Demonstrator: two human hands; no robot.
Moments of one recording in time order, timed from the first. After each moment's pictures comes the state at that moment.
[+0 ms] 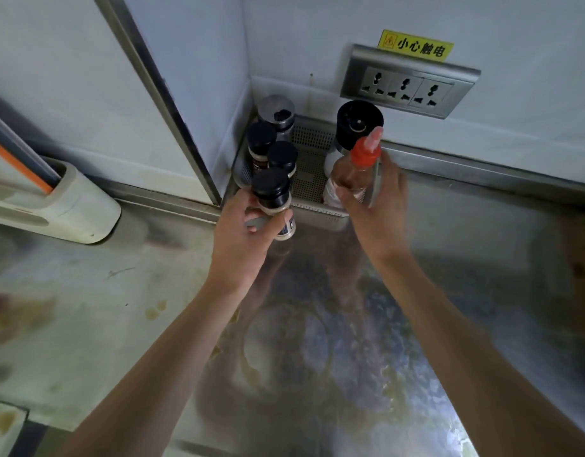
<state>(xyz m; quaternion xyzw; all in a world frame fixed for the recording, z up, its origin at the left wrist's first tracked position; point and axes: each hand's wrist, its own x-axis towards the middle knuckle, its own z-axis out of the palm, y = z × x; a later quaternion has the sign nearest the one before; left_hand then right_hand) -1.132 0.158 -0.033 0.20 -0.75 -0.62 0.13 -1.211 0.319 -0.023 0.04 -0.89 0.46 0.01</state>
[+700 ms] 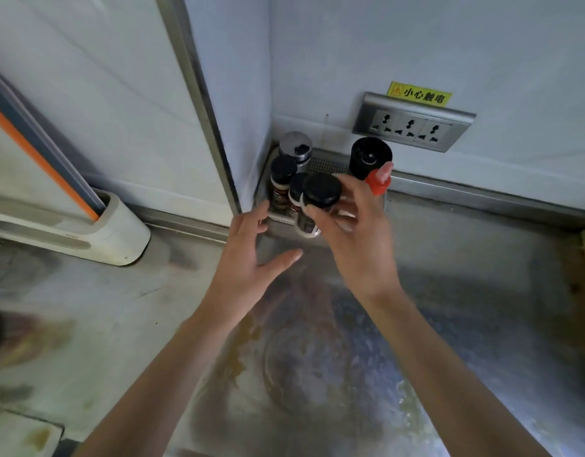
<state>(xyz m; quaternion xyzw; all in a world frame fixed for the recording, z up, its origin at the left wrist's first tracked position) -1.106 0.126 -0.001 0.11 -0.85 -0.52 0.07 -1.169 0.267 0.038 0.12 -0.82 0.56 -0.01</state>
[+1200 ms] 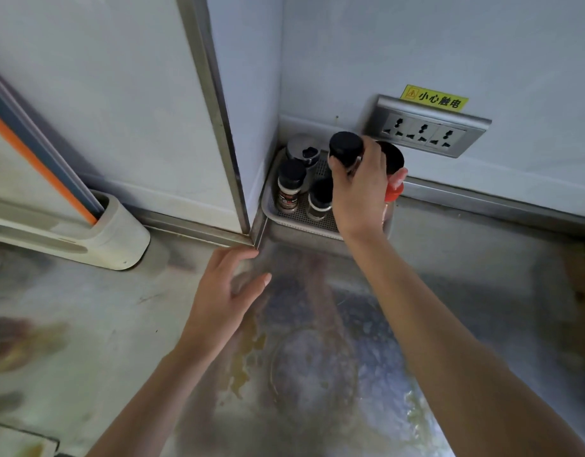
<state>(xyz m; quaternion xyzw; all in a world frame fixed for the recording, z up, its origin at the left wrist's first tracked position) -1.077 0.098 -0.035 0.14 -0.87 -0.46 0.08 -1.247 0.229 0.012 0.04 -0.89 0.45 0.11</state>
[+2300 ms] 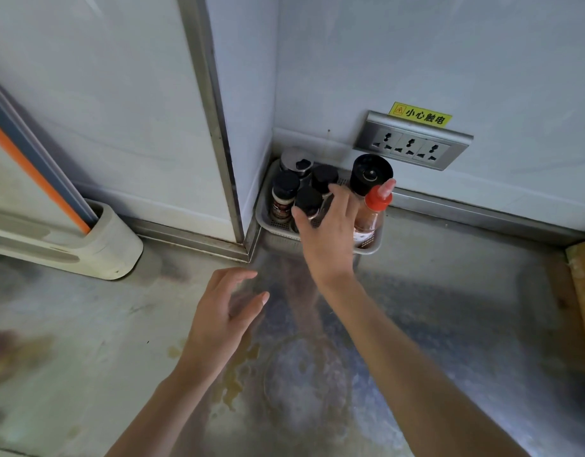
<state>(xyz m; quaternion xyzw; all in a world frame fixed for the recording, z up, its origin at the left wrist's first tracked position) -1.066 0.106 -0.044 0.14 -0.86 -0.49 0.07 -1.203 0.221 -0.012 0.04 -0.89 0.45 0.04</state>
